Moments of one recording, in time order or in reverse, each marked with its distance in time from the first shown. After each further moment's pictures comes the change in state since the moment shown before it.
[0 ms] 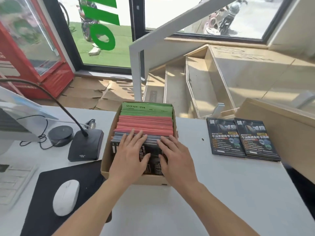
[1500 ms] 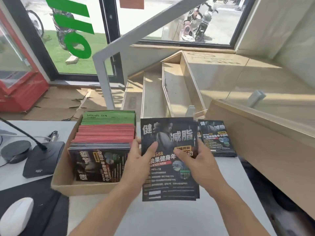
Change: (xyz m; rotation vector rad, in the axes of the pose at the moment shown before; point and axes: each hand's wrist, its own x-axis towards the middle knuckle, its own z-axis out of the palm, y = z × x) left_hand 0.016 0.186 -0.006 -1.345 -0.124 -0.459; right_hand -0.027 0.083 -0.183 1.059 -0.081 0.640
